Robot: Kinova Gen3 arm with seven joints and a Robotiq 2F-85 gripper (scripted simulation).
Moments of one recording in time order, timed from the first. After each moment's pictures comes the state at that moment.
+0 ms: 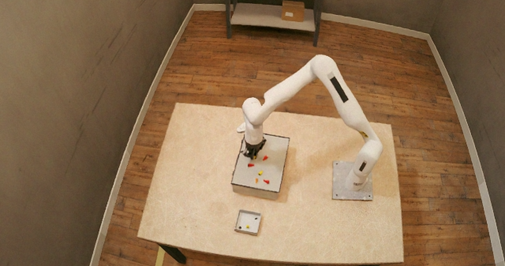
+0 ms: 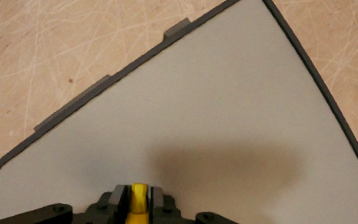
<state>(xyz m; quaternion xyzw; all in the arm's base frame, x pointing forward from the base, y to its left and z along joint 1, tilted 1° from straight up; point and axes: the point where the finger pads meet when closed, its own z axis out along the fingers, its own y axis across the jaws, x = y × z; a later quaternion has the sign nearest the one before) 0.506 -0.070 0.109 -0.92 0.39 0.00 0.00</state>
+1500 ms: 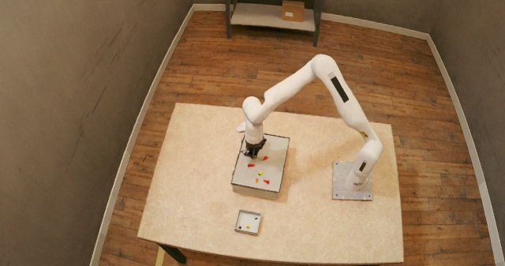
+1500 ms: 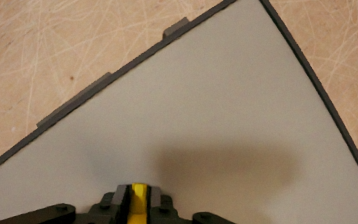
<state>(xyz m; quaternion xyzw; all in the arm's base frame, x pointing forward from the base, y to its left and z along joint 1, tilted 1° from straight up) 0.505 -0.069 0.115 -0.92 0.39 0.00 0.00</state>
